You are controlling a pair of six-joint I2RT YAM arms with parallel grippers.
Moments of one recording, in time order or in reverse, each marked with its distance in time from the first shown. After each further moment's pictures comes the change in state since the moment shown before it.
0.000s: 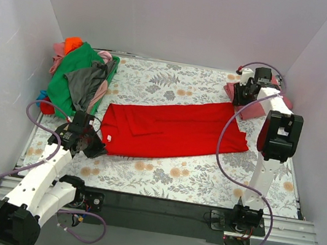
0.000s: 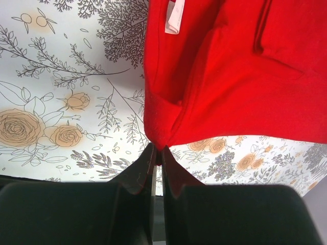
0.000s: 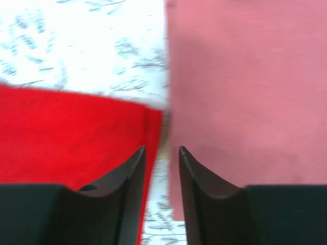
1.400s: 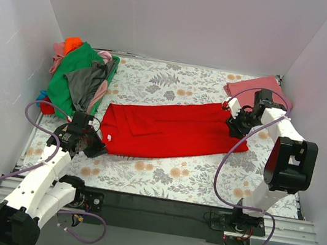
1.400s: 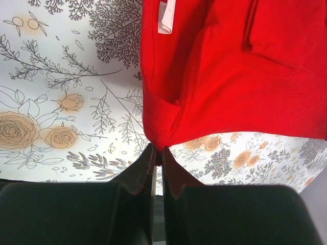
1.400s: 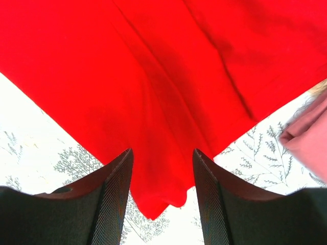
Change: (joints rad) left arm 0.000 -0.027 0.000 0.009 0.019 0.011; right arm 0.031 -0.499 -0.565 -0.234 -0.203 -0.729
